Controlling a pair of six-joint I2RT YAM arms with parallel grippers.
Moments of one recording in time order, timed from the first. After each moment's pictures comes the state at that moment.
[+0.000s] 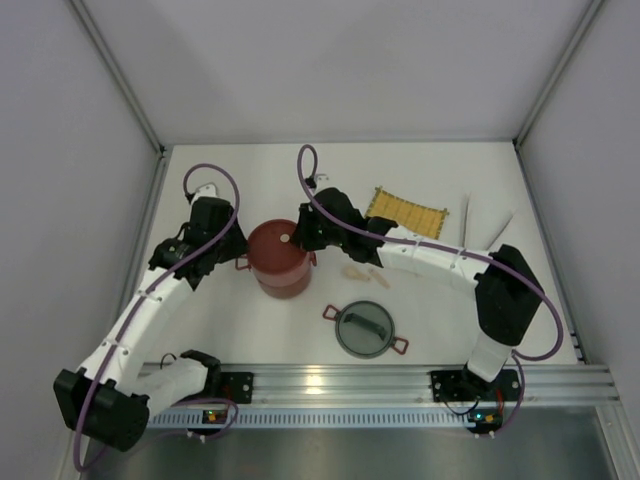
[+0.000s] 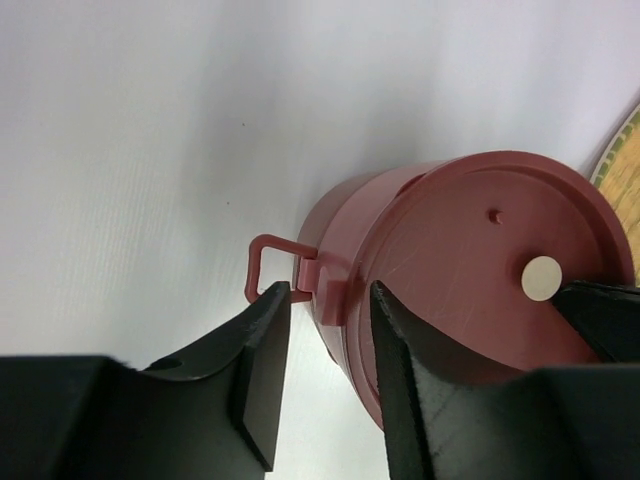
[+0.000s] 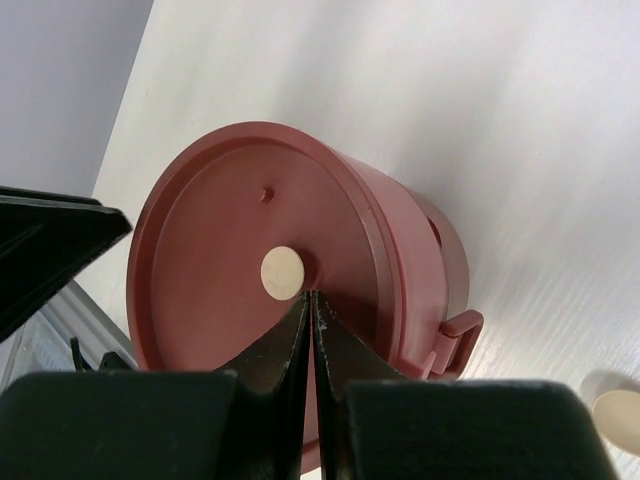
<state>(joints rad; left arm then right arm) -0.34 1.07 1.00 -0.72 -0.22 -0.60 0.92 1.72 1.34 -0.18 0.05 0.64</state>
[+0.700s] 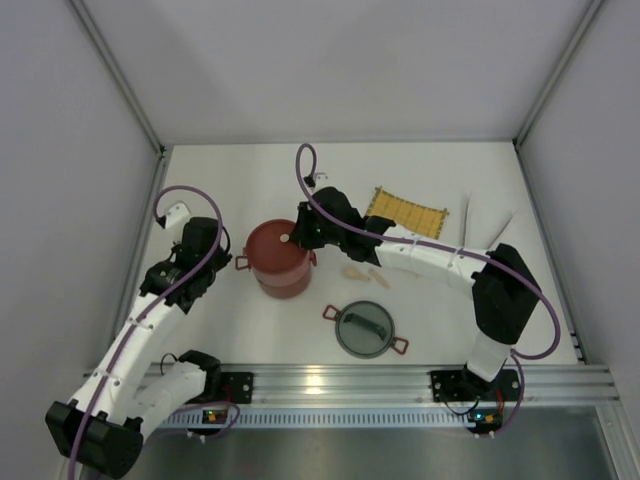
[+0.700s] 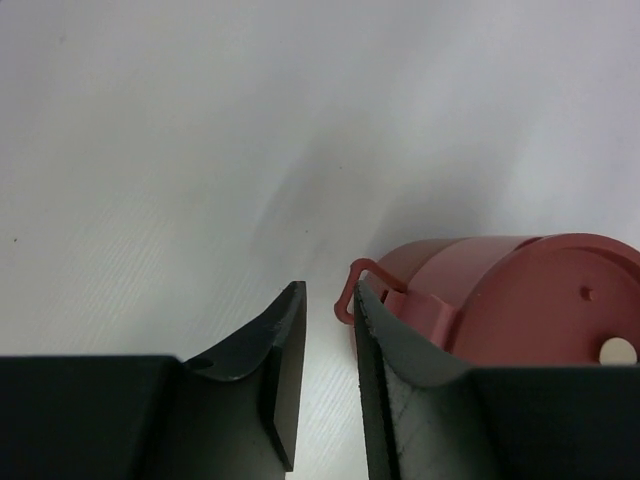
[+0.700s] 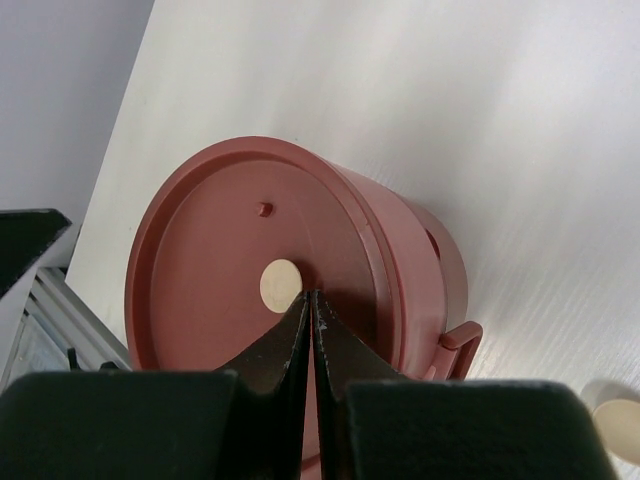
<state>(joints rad) -0.34 0.89 0.90 -0.74 -0.50 -0.78 0.92 1.74 1.36 -0.17 0.07 0.64</state>
